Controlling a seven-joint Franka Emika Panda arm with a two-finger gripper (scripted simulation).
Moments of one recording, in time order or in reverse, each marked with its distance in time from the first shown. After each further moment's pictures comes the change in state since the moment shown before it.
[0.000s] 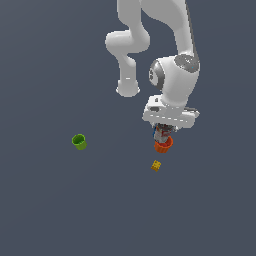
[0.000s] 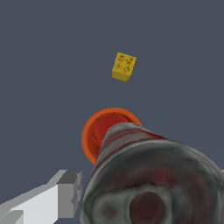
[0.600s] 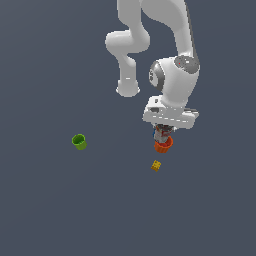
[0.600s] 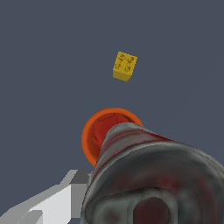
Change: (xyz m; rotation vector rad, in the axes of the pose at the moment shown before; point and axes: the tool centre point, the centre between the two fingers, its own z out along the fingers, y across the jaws) arm 0.000 -0.001 0.003 0.001 0.002 -0.001
